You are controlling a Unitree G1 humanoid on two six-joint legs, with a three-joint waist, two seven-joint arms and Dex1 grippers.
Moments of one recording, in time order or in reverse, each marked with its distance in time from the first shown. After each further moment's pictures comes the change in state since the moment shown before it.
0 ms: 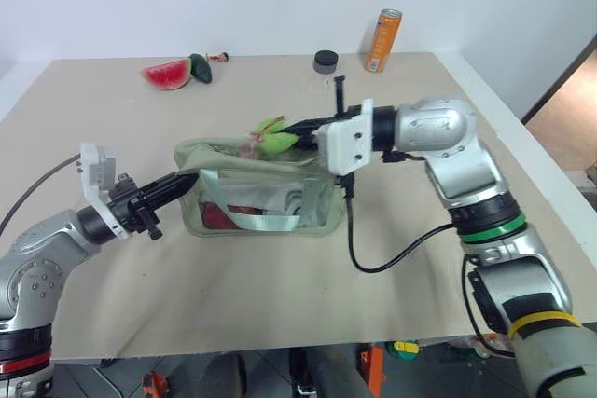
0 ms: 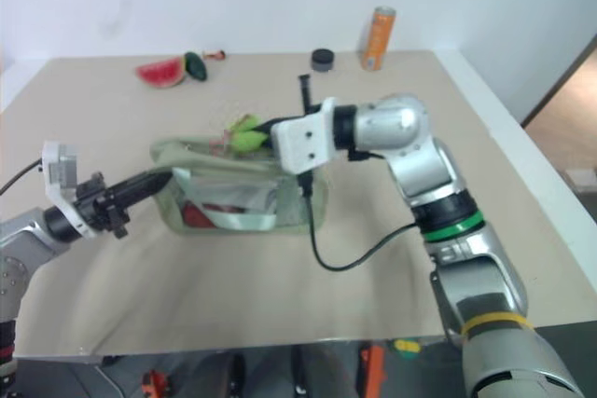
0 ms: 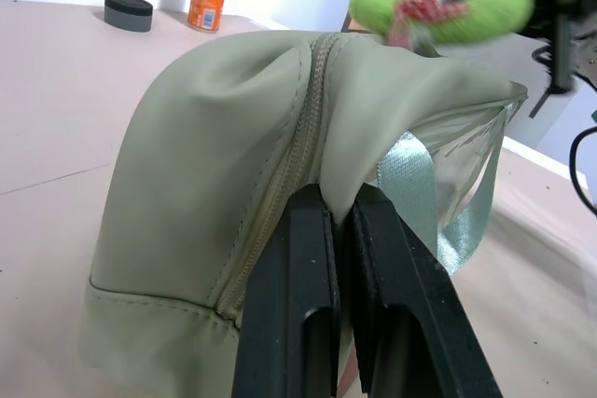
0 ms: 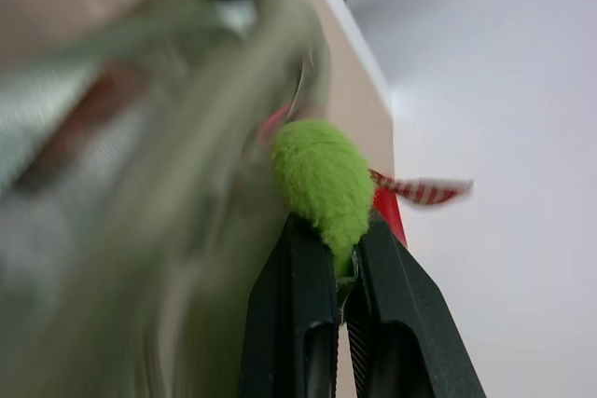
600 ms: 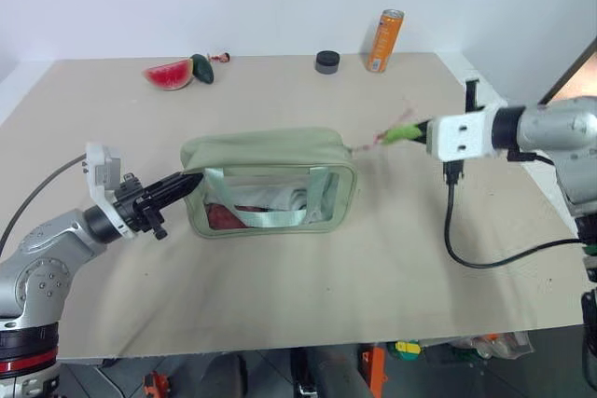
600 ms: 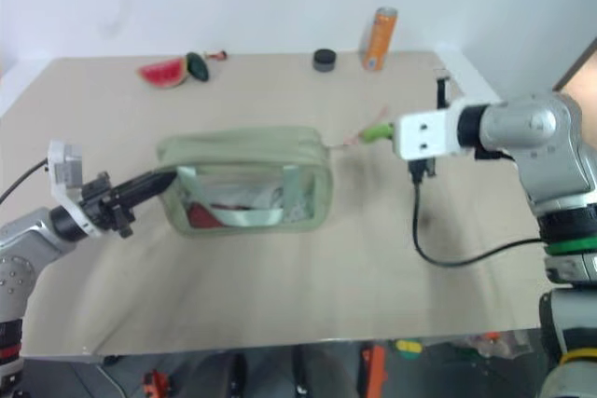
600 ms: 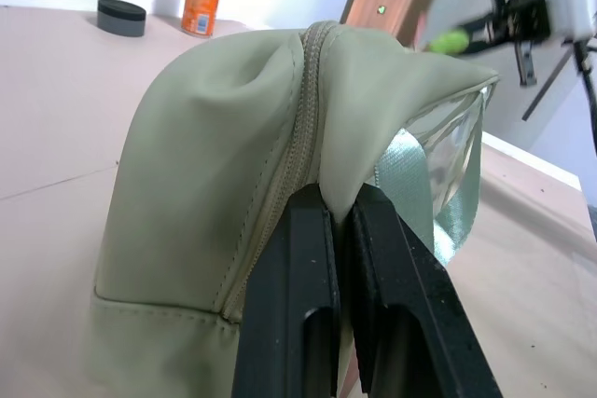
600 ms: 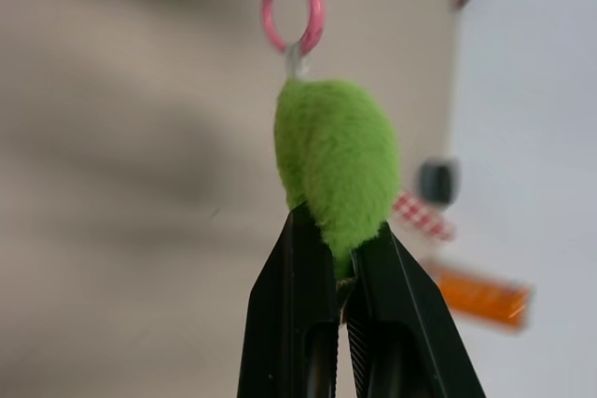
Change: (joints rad) left arm -0.014 -0.018 -0.020 -0.001 0.007 -0.012 0.000; right arm 0.215 -0.434 -0.088 0.102 -0.135 -0.034 -0.007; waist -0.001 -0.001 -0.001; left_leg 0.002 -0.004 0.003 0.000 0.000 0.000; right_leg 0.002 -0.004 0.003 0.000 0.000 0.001
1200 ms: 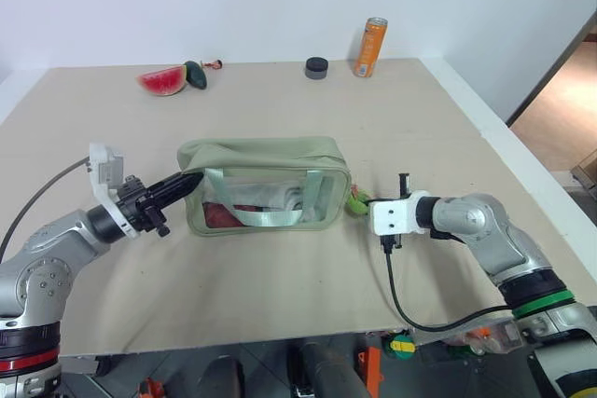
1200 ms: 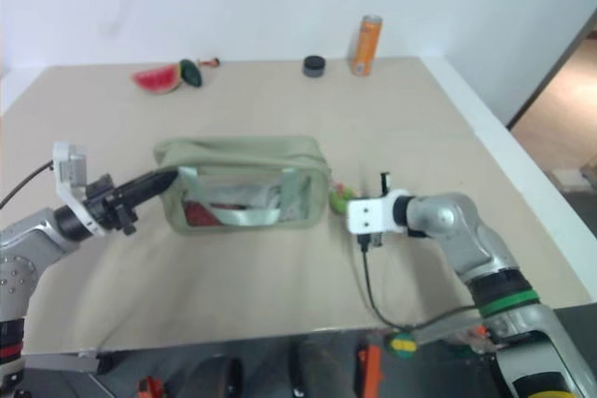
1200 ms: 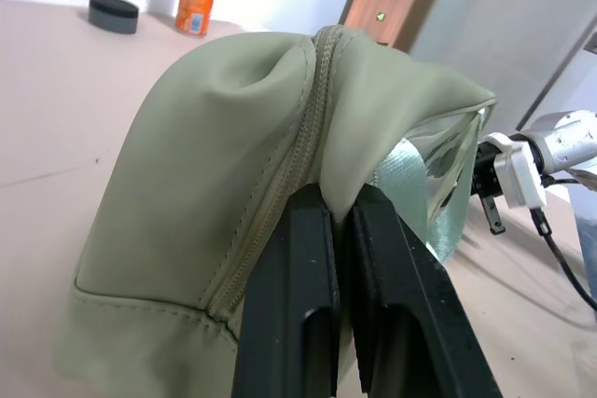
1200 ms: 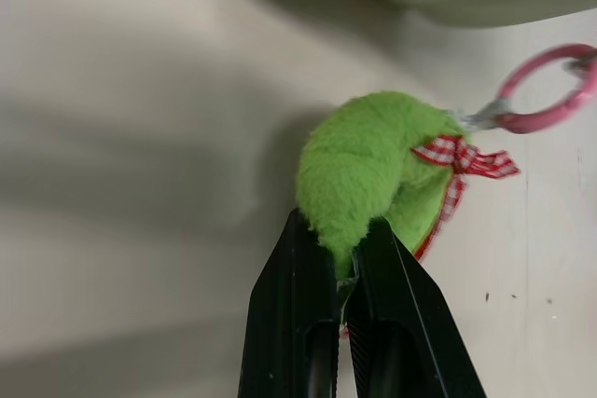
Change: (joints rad) left arm -0.003 -0.003 -0.001 0.012 -0.029 0.039 0.061; right arm 0.249 0.277 0.085 -0.022 -0.128 0.050 -0.201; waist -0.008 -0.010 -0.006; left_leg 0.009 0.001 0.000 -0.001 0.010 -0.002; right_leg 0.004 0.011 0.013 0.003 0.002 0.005
